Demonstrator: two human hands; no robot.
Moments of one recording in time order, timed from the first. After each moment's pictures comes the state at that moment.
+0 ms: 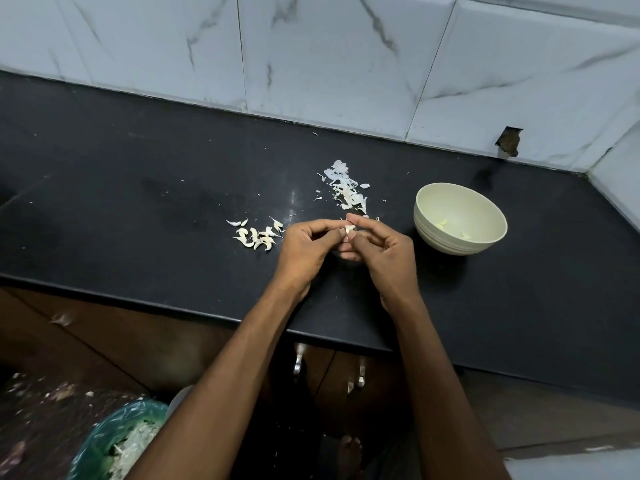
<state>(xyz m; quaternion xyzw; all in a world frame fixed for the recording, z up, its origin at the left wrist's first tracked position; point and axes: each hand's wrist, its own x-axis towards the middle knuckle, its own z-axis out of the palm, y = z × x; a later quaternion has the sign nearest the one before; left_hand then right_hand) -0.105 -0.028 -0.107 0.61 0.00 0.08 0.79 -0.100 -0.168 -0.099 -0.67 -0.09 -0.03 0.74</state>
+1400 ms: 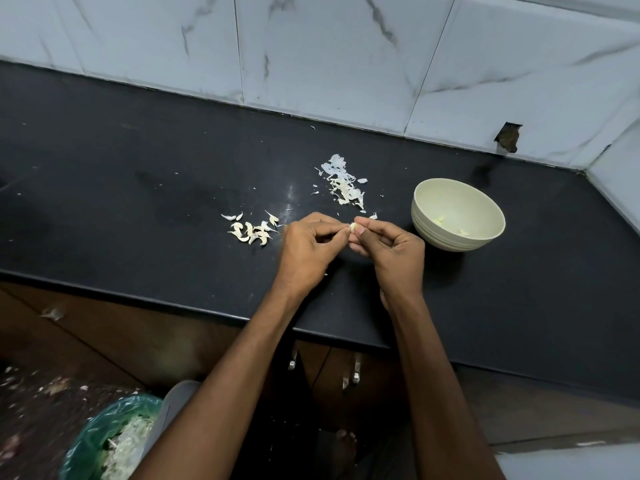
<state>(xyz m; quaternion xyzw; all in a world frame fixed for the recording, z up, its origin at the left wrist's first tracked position) -0.110 -0.030 -0.112 0.75 -0.06 0.21 0.62 -0.101 -0.176 -0.101 -0.64 -0.04 -0.07 0.77</state>
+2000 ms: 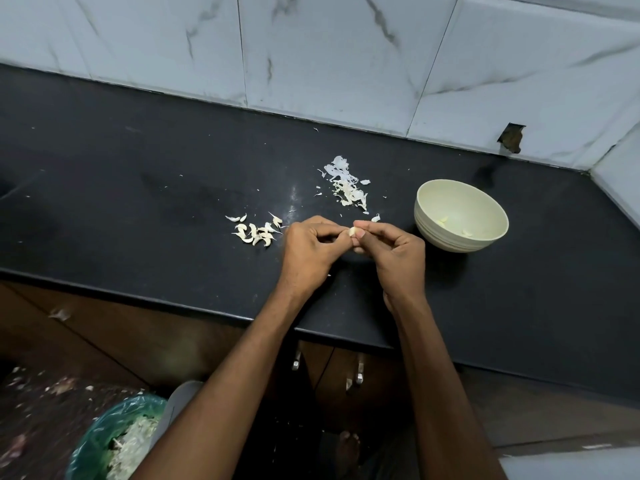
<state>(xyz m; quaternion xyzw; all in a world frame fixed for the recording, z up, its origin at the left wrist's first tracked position) -0.115 -0.032 -0.105 0.74 -0.02 0.20 0.64 -0.097 -0.178 -0.106 -0.66 -0.05 -0.07 0.75</state>
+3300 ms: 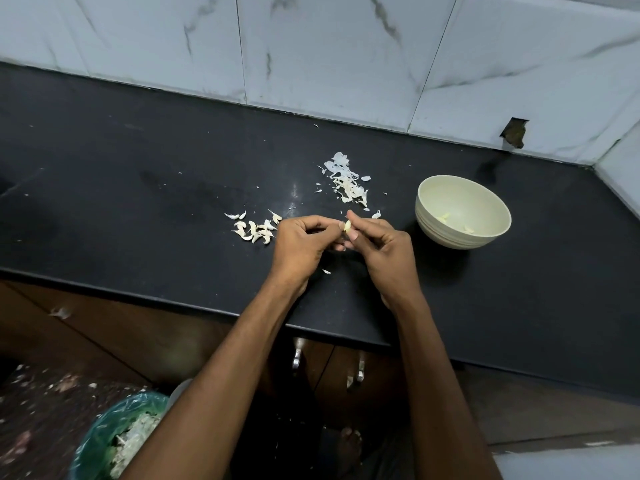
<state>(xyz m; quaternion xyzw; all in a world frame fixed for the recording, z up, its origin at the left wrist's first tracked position) -0.106 -0.028 -0.108 0.61 0.04 0.10 0.79 -0.091 -0.174 -0.116 -0.73 -0.12 -0.06 0.67</state>
